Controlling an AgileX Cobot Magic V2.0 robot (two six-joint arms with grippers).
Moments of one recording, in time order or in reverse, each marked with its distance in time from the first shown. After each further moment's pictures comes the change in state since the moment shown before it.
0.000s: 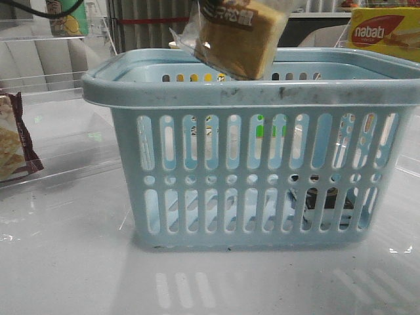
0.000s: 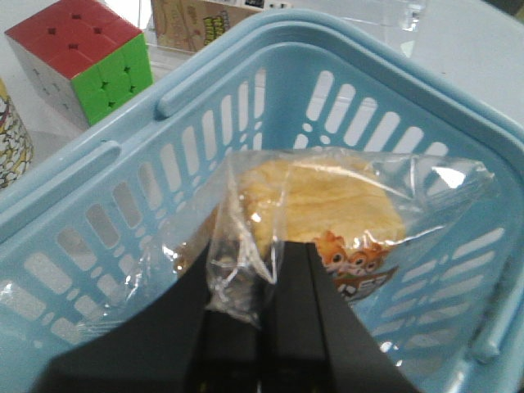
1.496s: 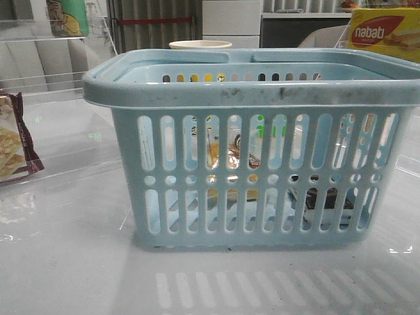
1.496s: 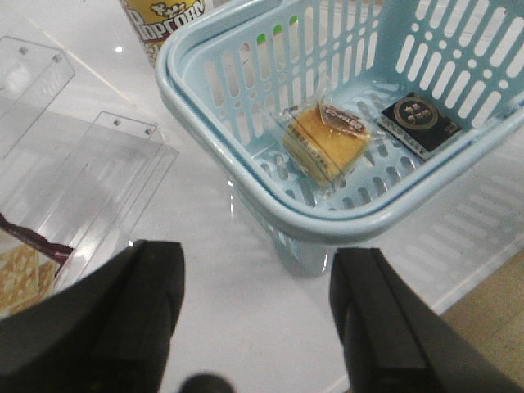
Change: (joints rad) left arm 0.000 -0.742 0.491 0.523 0.127 -0.451; right arm 0.000 0.000 0.000 0.000 0.000 0.000
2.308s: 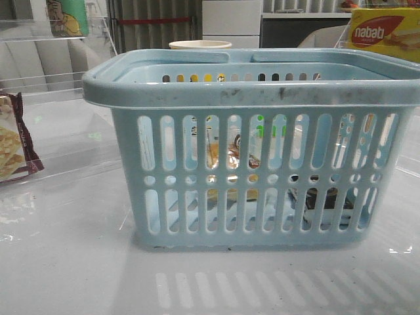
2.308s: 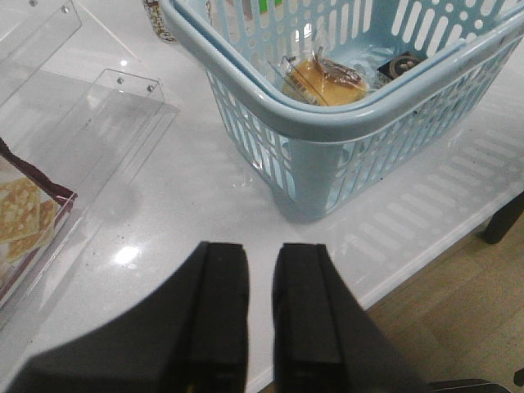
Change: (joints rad) left arm 0.000 -0.265 0.229 0.009 -0.007 -0.011; right arm 0.000 0.000 0.000 0.000 0.068 0.000
